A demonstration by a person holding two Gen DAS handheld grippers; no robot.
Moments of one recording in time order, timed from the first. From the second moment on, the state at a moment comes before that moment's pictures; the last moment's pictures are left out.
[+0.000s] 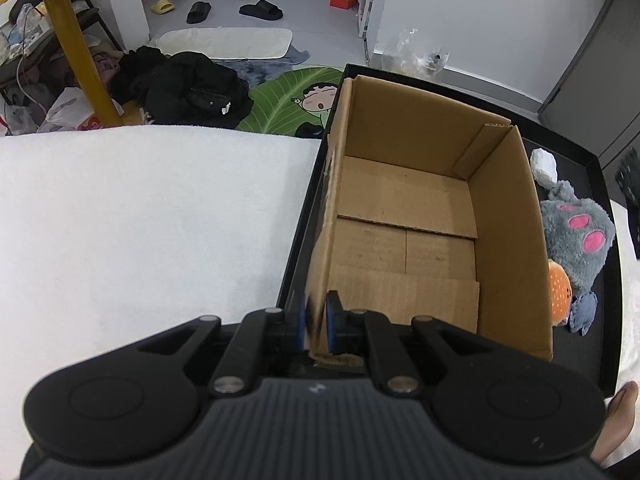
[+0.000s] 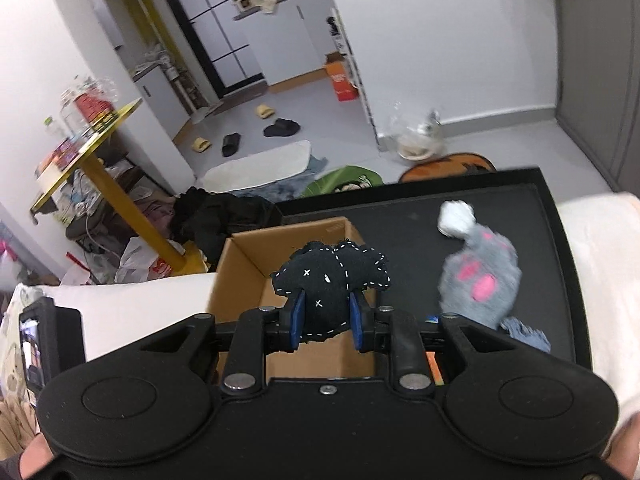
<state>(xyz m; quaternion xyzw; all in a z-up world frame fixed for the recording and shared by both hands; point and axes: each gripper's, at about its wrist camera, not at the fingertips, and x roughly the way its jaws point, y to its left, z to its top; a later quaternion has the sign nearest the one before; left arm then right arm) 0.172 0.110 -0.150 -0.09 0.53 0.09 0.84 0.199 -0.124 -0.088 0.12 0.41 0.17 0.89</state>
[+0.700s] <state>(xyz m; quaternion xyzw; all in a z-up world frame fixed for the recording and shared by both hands) 0.169 0.128 -0.153 -0.14 0.51 0.10 0.84 0.225 -0.043 -0.100 0.08 0.44 0.22 0.87</state>
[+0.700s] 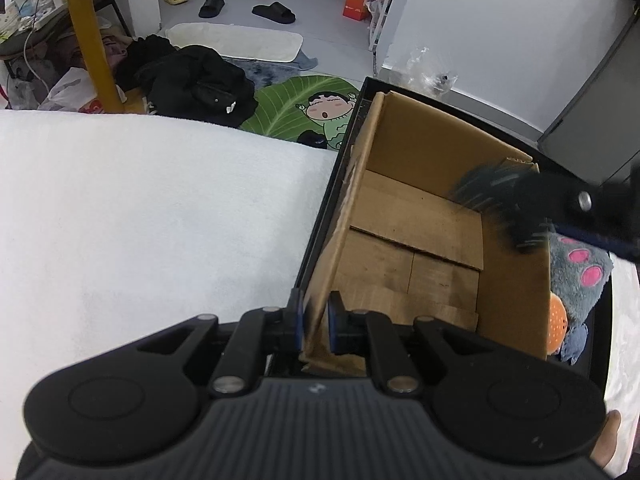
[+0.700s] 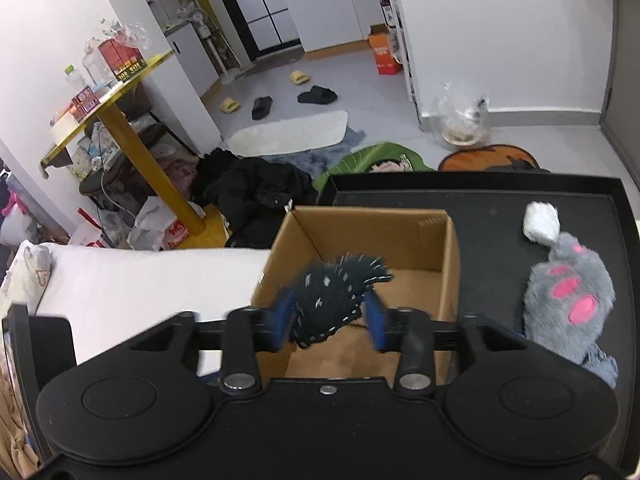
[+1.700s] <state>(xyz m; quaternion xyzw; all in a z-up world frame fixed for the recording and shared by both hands) 0.164 0.116 -0.140 -0.10 0.50 0.12 0.85 0.192 -0.159 -0.115 0.13 0.42 0.14 0.89</state>
